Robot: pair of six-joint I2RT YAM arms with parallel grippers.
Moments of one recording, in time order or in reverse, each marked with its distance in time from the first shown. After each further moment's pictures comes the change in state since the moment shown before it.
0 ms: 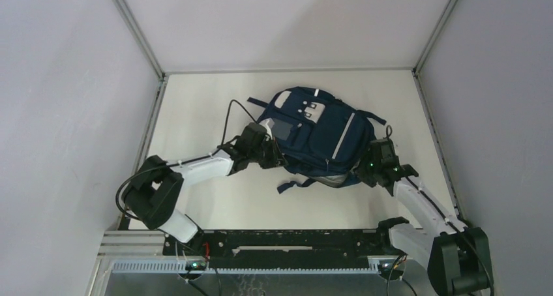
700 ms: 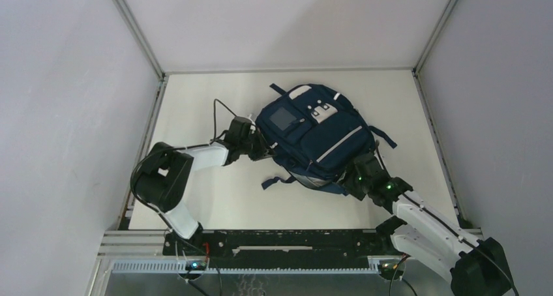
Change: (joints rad) left arm 0.192 0.140 -0.010 0.102 0.048 -0.034; right arm 0.323 -0.150 -0.062 -0.060 0.115 0.206
